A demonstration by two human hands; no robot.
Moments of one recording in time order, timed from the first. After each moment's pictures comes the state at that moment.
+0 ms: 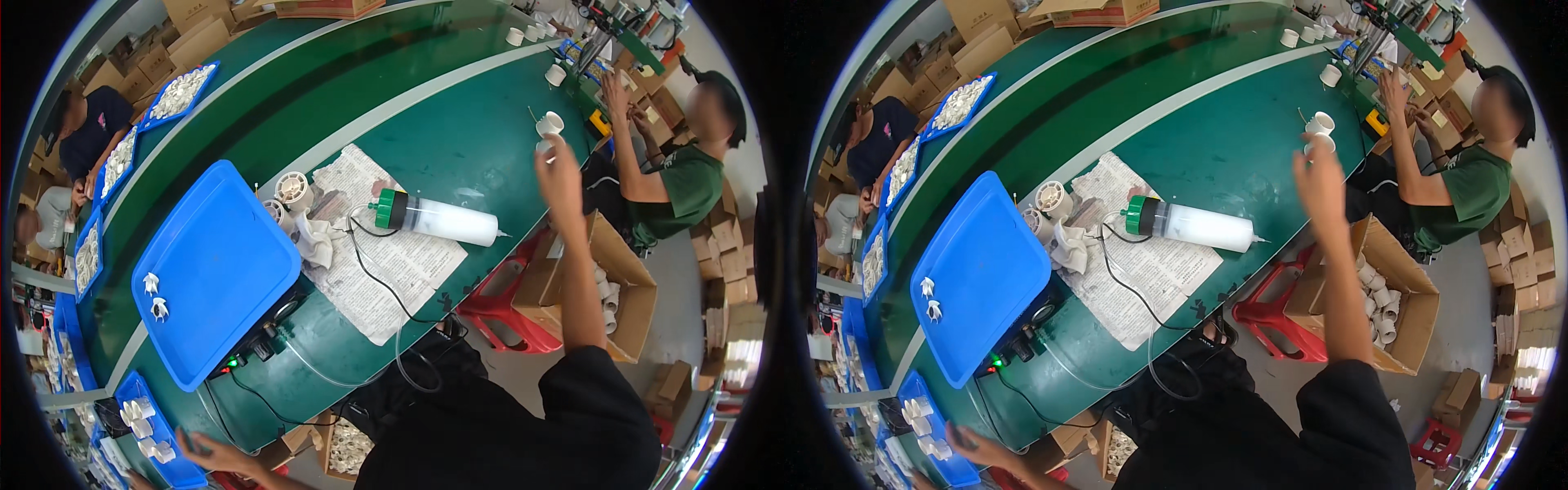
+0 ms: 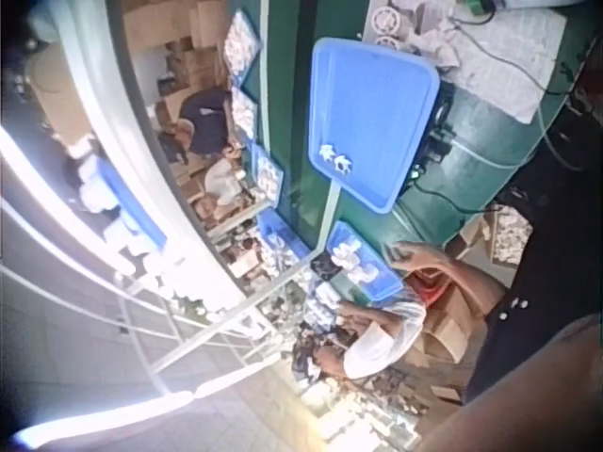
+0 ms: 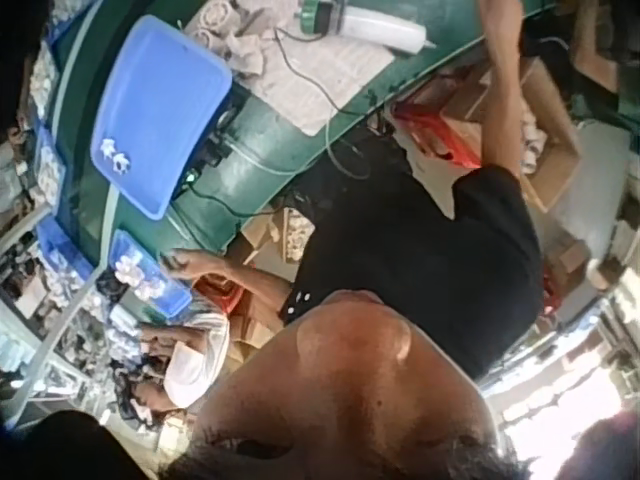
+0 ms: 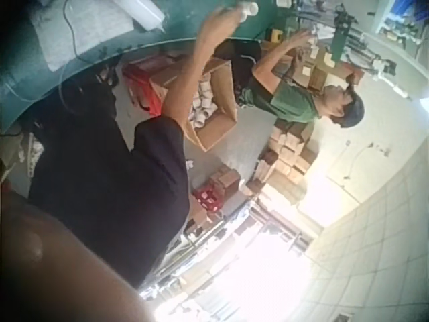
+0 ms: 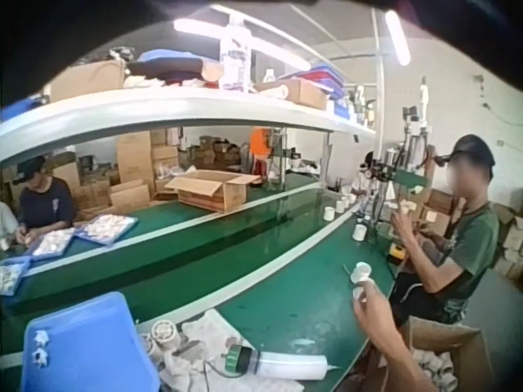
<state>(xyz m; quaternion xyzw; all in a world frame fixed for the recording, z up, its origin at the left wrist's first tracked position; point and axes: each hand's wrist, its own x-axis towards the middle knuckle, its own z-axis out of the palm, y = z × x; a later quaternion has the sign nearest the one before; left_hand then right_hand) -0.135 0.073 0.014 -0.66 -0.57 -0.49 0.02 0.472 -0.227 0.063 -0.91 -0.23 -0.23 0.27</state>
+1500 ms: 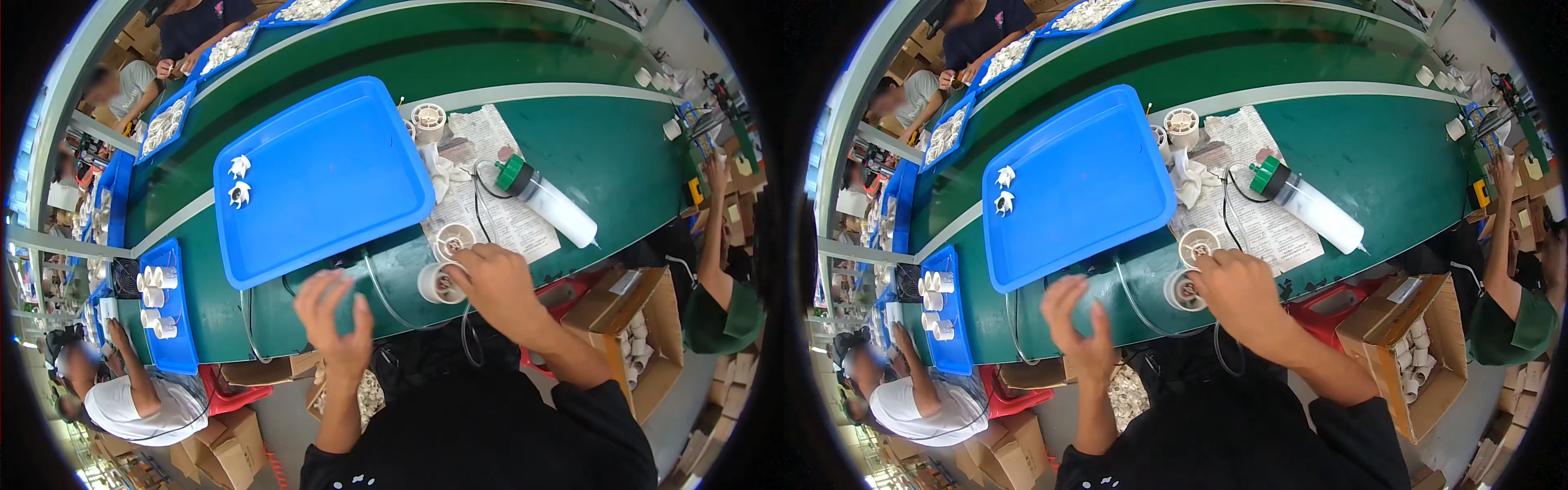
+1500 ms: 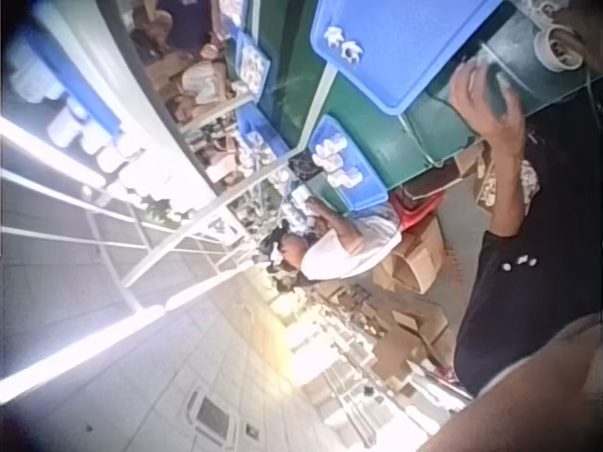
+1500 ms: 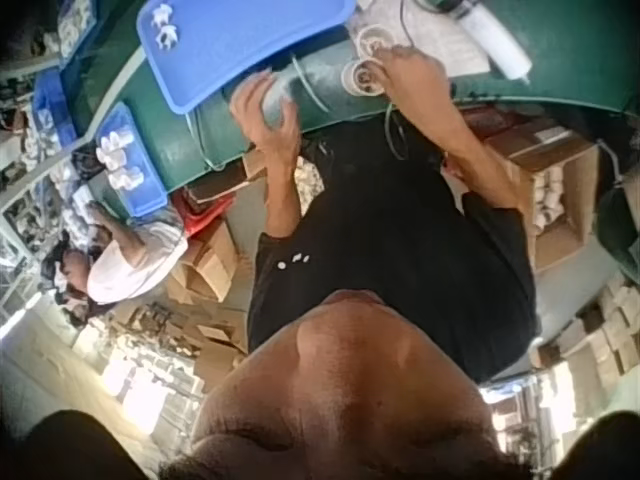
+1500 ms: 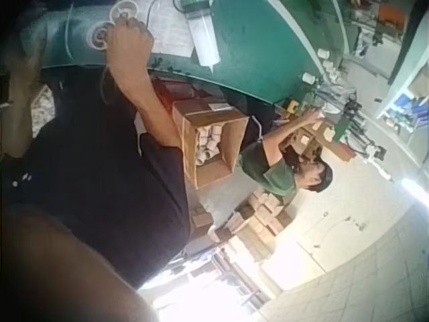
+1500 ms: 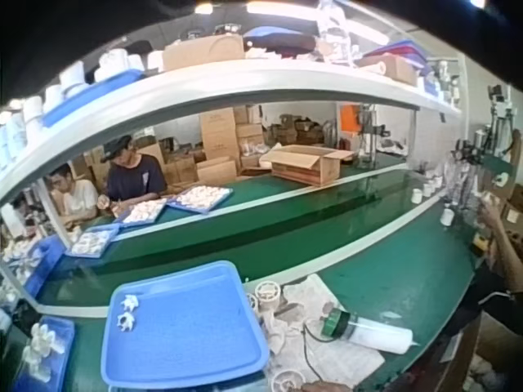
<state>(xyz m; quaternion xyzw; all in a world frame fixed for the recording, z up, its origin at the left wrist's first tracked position) 0.019 -0.009 0.049 -0.82 -0.35 -0.42 -0.19 0.226 -0.106 0.072 -0.77 -0.59 0.08 0.24</state>
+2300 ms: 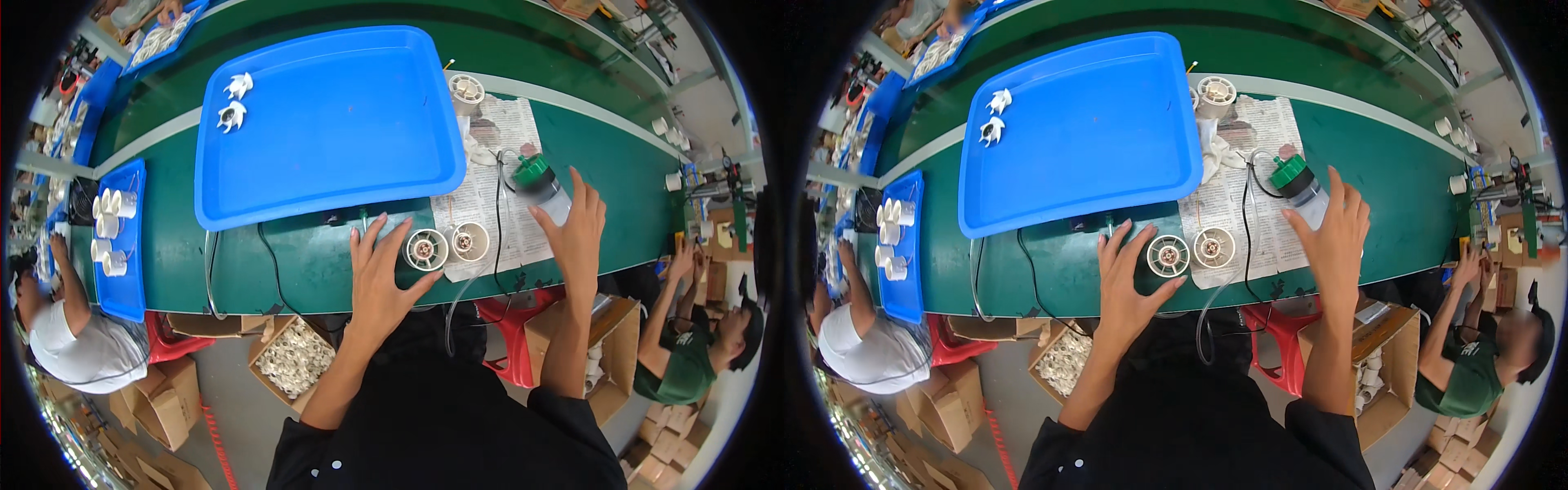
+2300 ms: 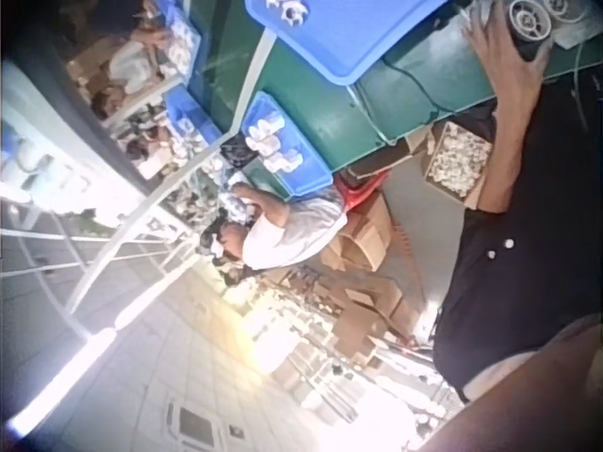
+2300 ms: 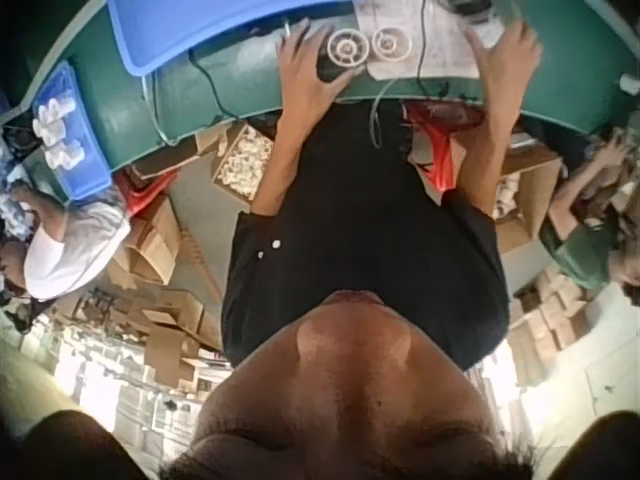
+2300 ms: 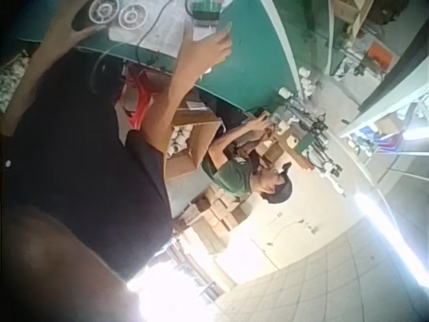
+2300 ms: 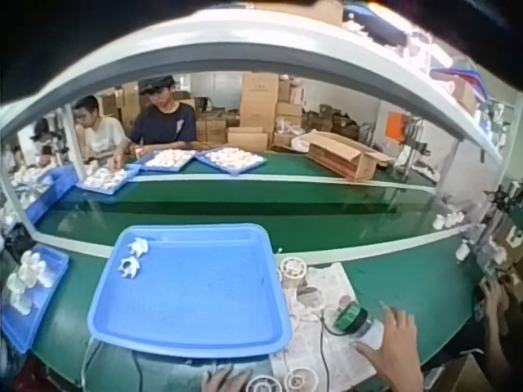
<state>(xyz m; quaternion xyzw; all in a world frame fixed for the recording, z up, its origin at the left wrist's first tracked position) 0.062 -0.030 0.001 -0.80 -0.38 -0.31 -0.34 0.316 -0.110 0.069 -0.84 -0.50 -0.13 0.17</state>
